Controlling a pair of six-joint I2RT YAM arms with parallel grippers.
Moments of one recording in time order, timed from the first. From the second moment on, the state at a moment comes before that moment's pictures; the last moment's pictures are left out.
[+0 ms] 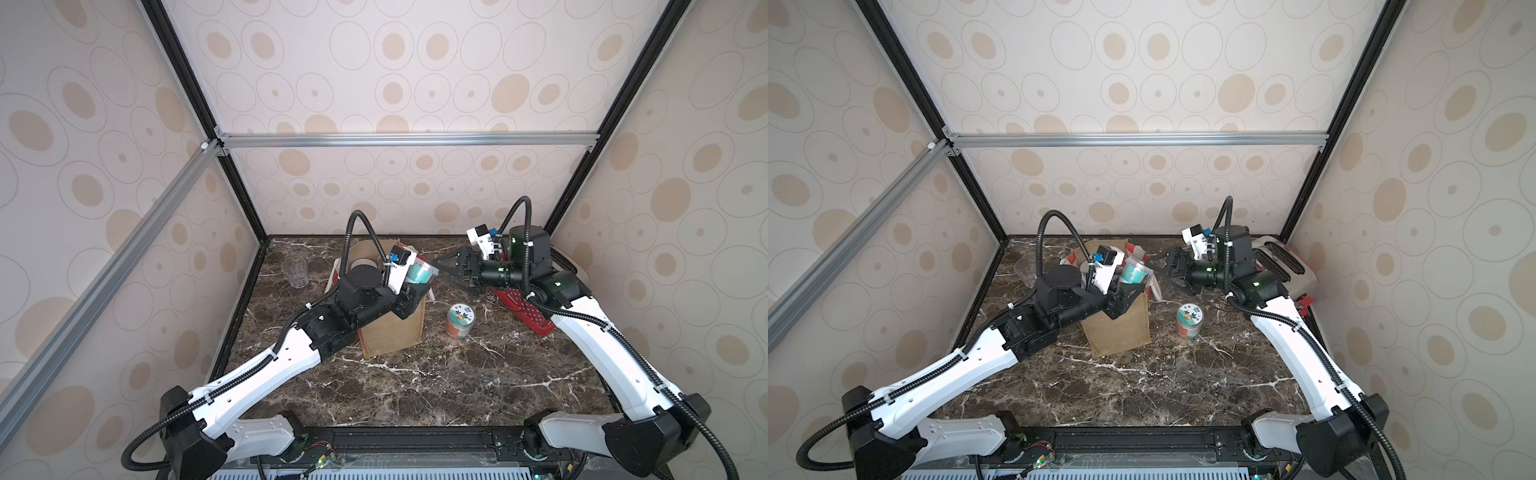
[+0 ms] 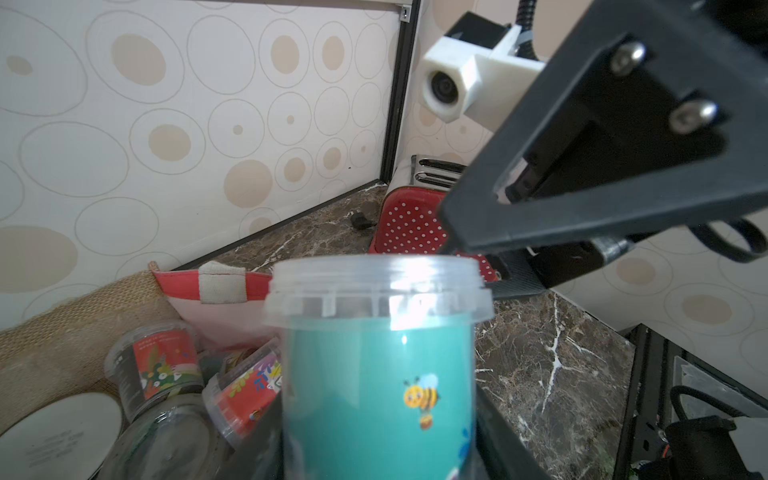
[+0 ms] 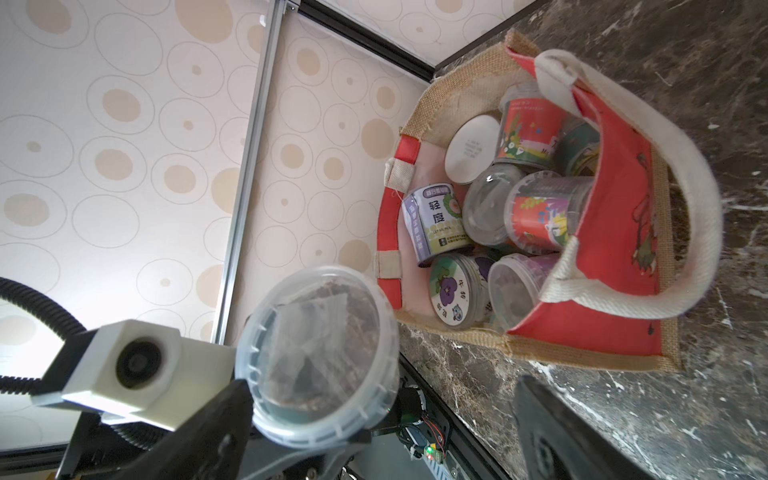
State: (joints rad) left arm -0.85 1.21 1.14 -0.17 0.01 -0.12; right arm 0.38 1.28 1.34 -0.51 -0.76 0.87
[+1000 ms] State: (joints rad) left arm -0.94 1.30 1.15 -0.17 -0.05 -0.11; right arm 0.43 1.33 1.27 -0.40 -0.79 0.92
